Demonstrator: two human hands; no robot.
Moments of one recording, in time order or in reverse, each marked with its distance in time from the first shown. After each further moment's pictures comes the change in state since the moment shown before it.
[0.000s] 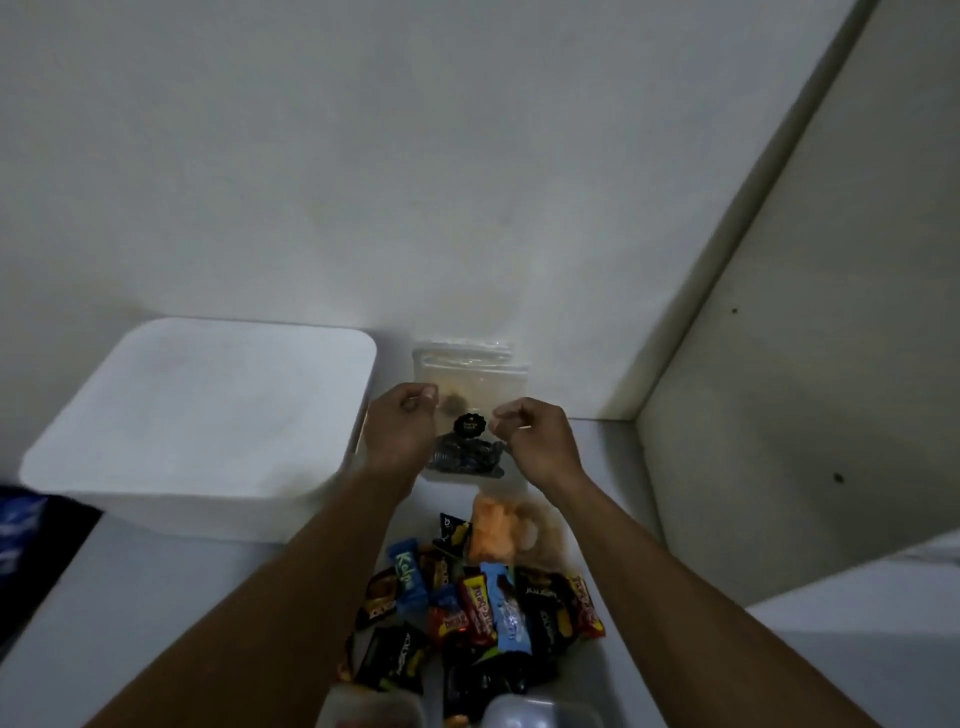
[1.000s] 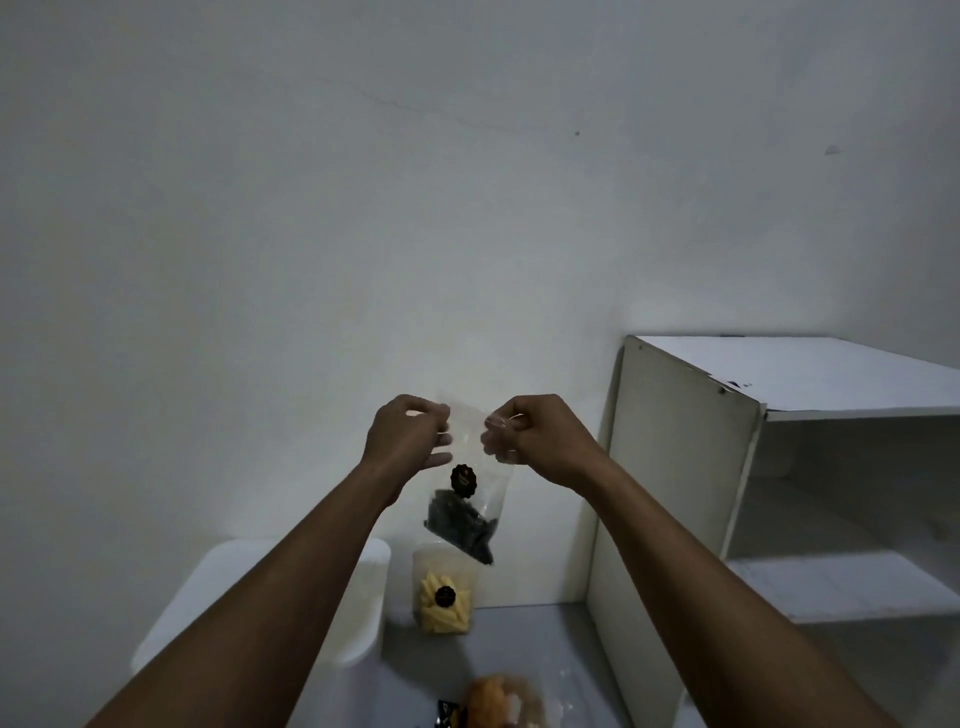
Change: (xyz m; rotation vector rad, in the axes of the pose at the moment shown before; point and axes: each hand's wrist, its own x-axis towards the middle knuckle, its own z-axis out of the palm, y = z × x) left_hand -0.133 0.263 -0.125 -0.217 -0.233 0.290; right_hand -0.198 -0.296 -0.107 -0.072 -0.035 -0.517
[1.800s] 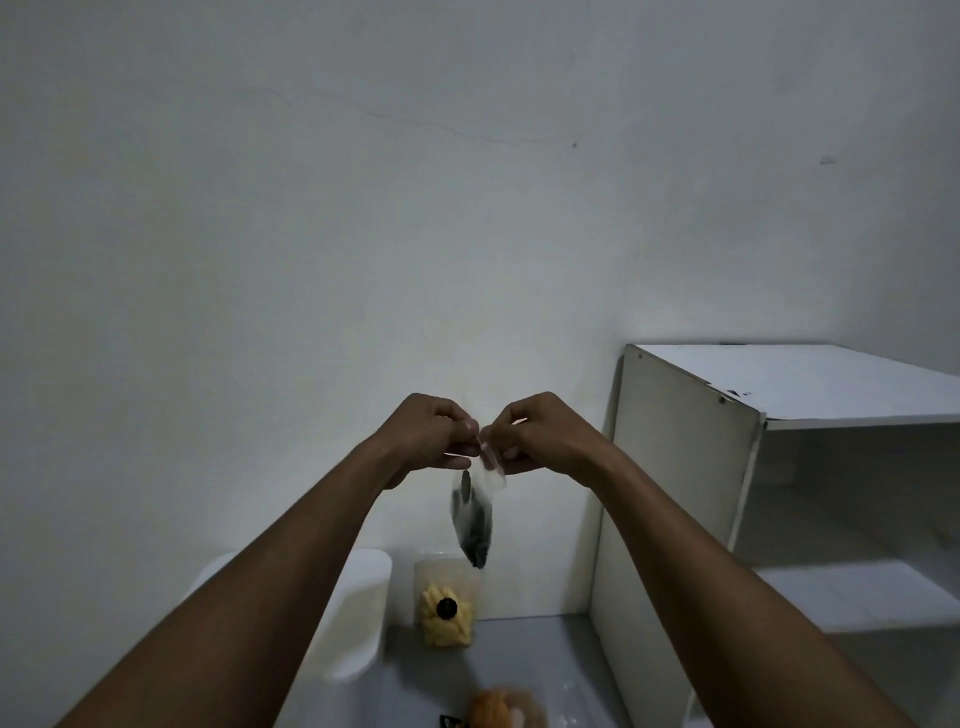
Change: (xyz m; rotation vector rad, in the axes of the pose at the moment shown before) left_hand -0.002 0.030 0.003 0.217 -0.305 0.058; right_hand 0.004 -0.021 -0.011 0.003 -0.112 0.085
